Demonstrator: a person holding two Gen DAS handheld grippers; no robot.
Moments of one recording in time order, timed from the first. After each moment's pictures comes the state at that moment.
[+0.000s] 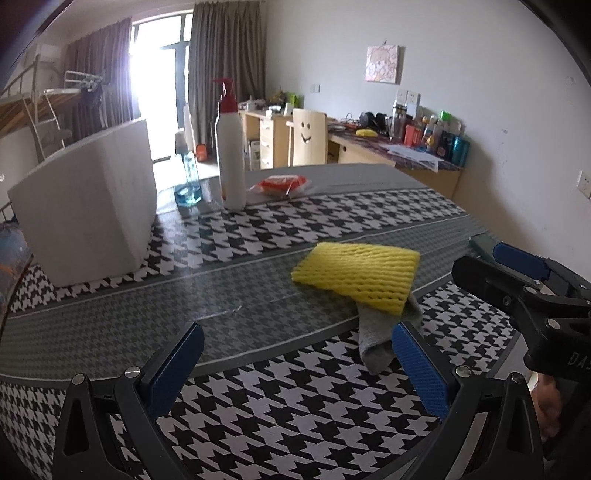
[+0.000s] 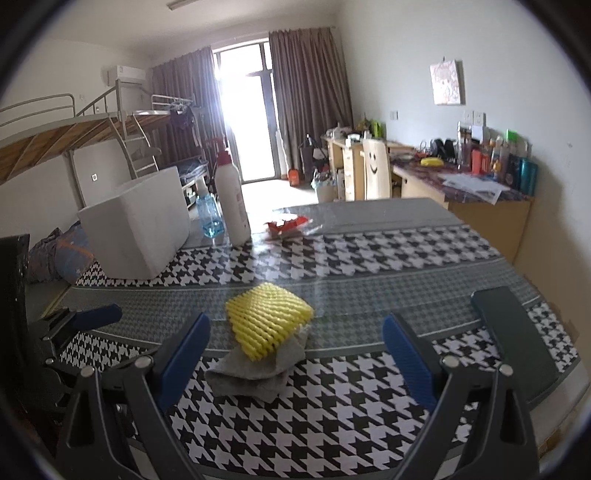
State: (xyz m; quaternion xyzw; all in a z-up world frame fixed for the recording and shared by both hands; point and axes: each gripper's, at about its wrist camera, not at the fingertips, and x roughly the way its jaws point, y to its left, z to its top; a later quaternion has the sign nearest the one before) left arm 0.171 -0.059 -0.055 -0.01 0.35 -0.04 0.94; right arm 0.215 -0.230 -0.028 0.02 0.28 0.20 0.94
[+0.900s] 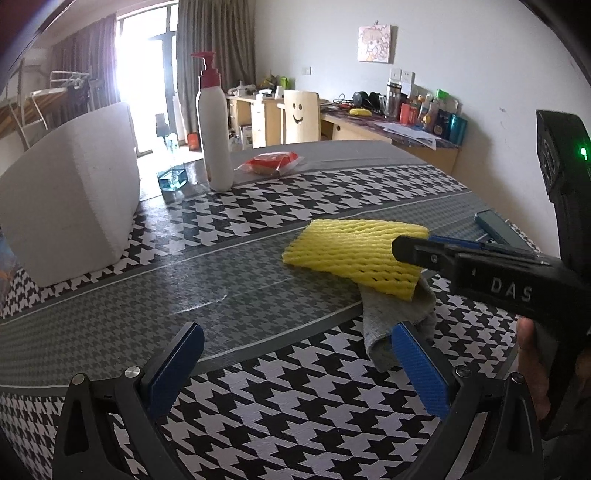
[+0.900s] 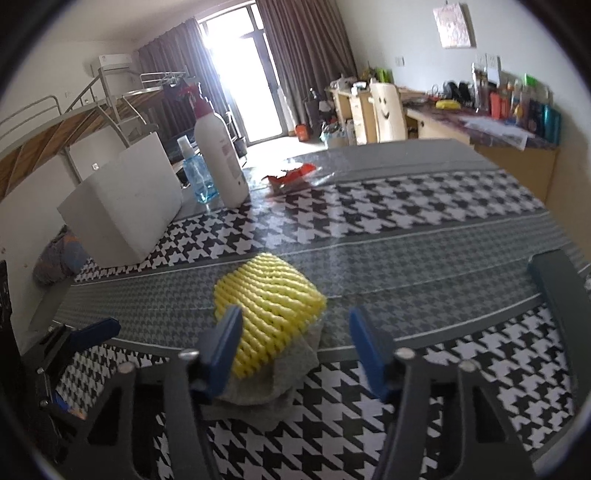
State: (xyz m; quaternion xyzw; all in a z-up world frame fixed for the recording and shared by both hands) left arm 0.186 -0.066 -0.074 0.01 0.38 -0.05 0.92; right arm 0.270 -0.217 -0.065 0.06 0.38 0.23 0.90
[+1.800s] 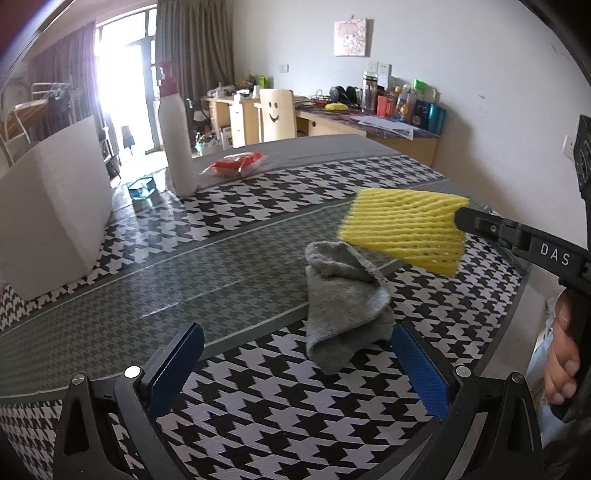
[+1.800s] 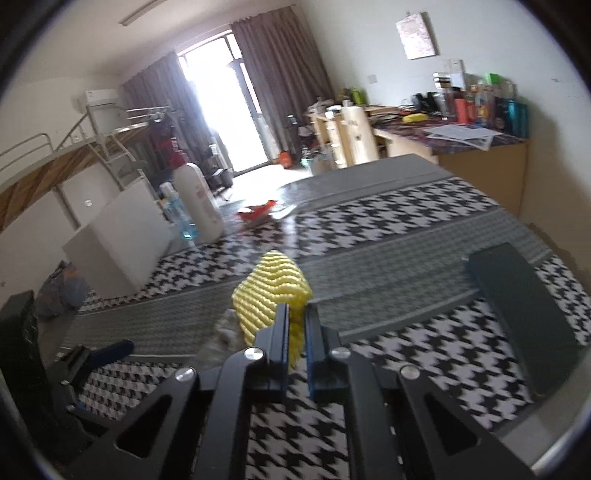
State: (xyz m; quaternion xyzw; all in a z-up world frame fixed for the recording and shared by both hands) left arm 0.191 -0.099 -0.075 0.03 0.38 -0.09 0.92; right arm 0.238 -0.281 -0.046 0.09 0.32 0.17 0.93
